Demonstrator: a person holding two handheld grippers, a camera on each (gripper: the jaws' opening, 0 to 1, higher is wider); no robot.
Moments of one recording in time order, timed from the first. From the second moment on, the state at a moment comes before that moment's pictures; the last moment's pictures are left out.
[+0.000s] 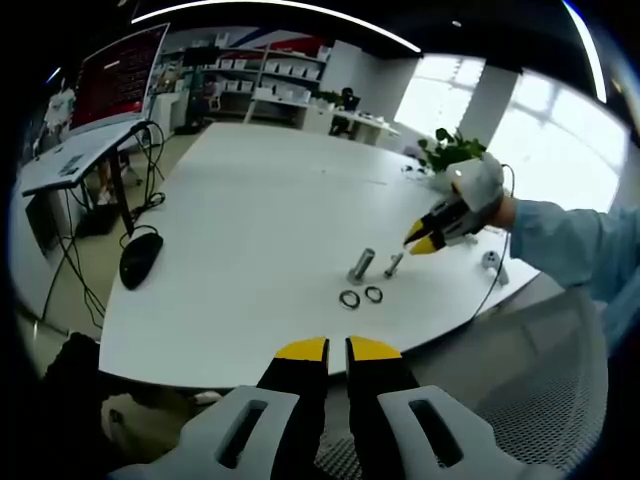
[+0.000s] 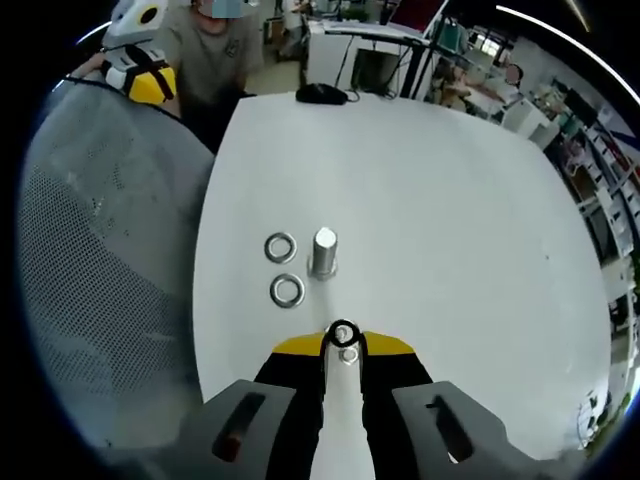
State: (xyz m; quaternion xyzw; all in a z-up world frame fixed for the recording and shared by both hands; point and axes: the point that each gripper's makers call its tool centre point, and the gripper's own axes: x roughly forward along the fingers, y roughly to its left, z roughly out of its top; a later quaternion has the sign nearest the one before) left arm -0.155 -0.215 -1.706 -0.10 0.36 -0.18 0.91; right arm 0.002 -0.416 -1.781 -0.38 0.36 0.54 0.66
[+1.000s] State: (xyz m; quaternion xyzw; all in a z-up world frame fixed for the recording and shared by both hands) left arm -0.155 -0.215 -1.706 -0.10 0.35 -0.18 0.91; right arm 0.002 -0.416 -1.800 -0.40 0.38 0.53 0.64
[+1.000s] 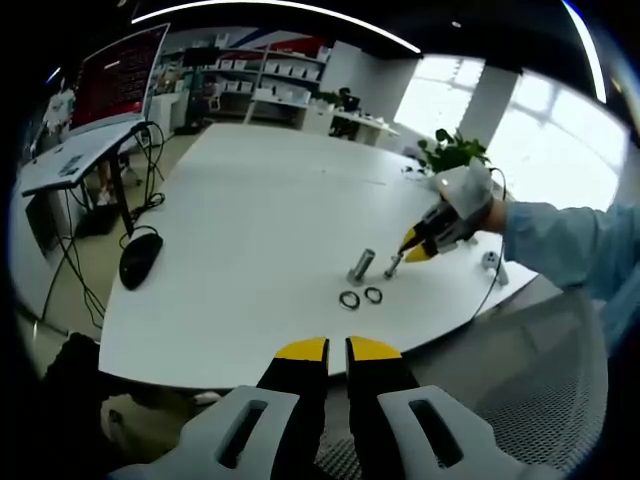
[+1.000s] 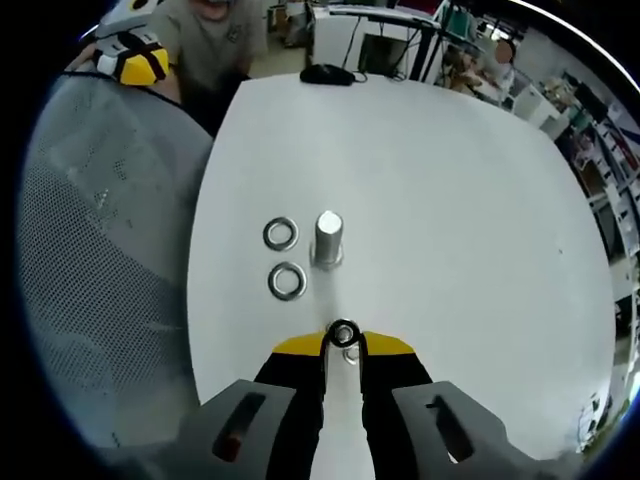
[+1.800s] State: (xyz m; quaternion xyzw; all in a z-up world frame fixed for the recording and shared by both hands) left arm -0.155 -0.215 -1.706 -0.10 0.36 -0.18 0.91; right arm 0.001 -0.400 -1.827 -0.41 0.40 0.54 0.61
